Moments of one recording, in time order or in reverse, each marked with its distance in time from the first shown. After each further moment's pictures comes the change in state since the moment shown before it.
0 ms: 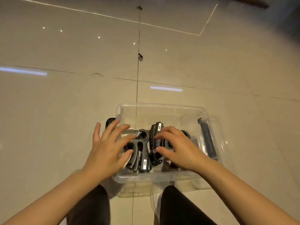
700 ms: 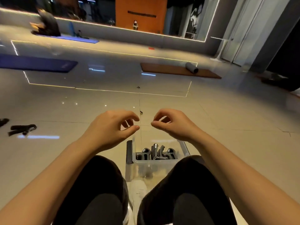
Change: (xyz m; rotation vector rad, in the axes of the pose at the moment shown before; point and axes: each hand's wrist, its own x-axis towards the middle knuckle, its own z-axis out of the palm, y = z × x) left_hand -0.176 0.179 -0.293 0.033 0.223 0.170; right_hand -0.231 -0.253 -0.136 0.153 0.382 -0.156
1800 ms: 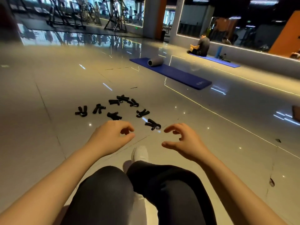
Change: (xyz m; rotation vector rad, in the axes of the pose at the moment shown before) left_hand -0.193 -0.252 -0.157 0.232 0.300 -0.963; right_hand 0.224 -0.224 0.251 0.072 -0.459 -0.547
